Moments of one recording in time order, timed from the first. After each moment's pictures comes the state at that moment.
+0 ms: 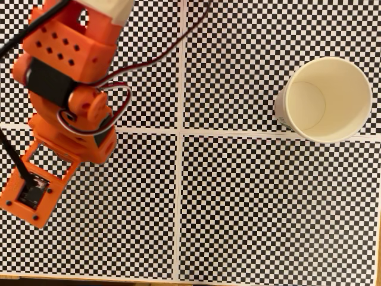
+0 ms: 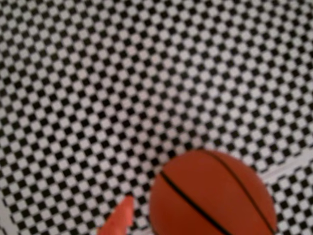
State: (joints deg) arm 24.7 74.3 90.1 47.1 -91.3
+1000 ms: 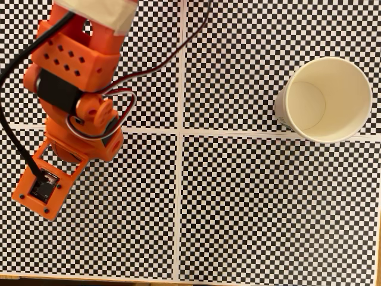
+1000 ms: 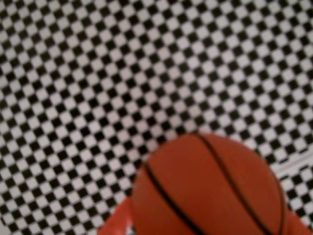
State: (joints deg) arm 24.3 72.0 91.2 46.8 -89.2
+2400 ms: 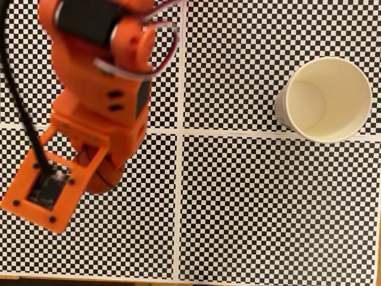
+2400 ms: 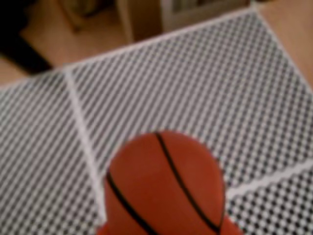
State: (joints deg) arm 14.8 104.6 106.2 47.0 -89.5
